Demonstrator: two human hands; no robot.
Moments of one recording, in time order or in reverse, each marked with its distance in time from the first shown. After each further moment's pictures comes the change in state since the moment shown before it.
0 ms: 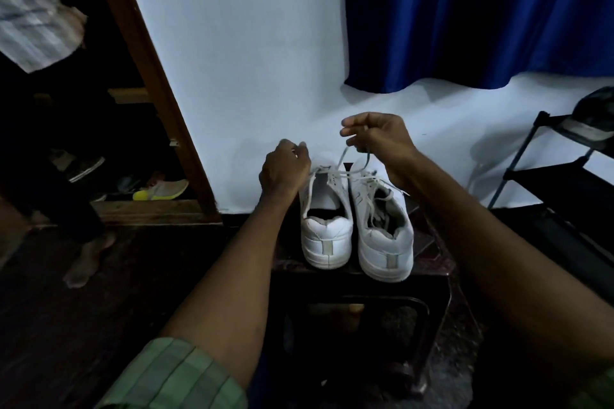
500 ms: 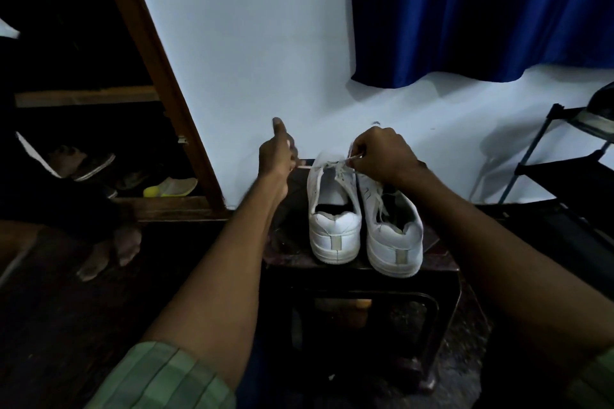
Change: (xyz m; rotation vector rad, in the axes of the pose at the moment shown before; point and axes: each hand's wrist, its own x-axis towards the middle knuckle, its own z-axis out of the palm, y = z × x) left_hand 0.011 -0.007 -0.022 -0.880 -0.126 -0.213; right_hand 0.002 0.020 0.009 -0.980 -0.065 -0.117
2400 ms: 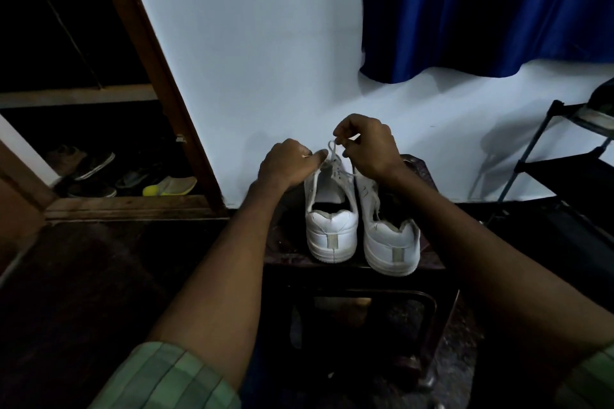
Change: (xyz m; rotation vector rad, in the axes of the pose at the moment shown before) left_hand -0.005 -0.001 0.003 1.099 -0.192 0.312; right_hand 0.001 -0.012 0.012 0.399 0.181 -0.028
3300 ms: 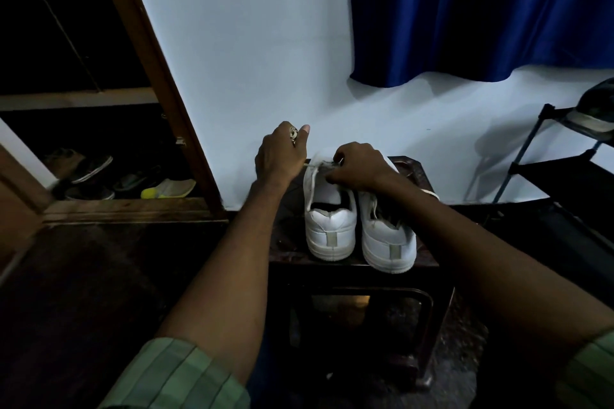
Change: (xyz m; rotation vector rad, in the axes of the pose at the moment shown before) left_hand -0.001 0.002 -0.003 -0.098 0.319 -0.021; right_hand -0.016 -0.017 0.005 -0.426 -0.326 0.112
